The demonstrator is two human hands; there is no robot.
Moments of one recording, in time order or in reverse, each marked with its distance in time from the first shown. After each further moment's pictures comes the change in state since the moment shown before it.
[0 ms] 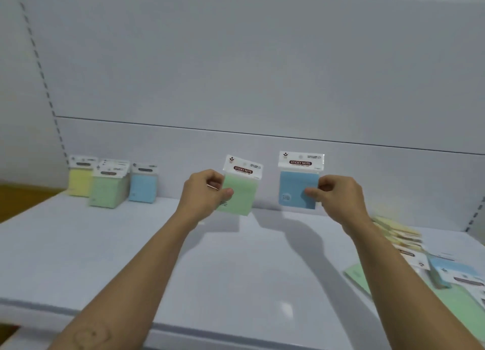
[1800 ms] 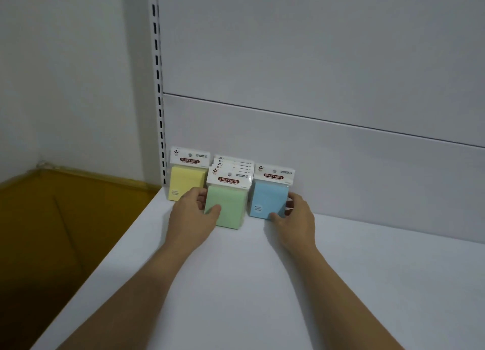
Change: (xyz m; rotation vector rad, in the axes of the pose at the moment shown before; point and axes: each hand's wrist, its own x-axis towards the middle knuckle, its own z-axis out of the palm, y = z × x) left_hand 0.117 -0.249 -0.270 0.175 0.150 -0.081; right_hand -0.028 -0.155 0.433 -0.003 -0.075 0.129
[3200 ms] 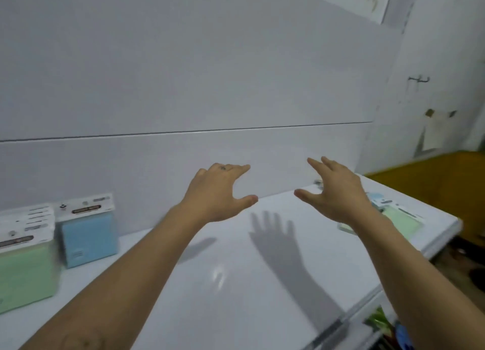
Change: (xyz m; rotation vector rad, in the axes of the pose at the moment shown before) left_hand -0.073 0.252 0.177 0.334 -0.648 0.974; right_hand -0.068 0.058 -0.360 -0.863 0.281 0.179
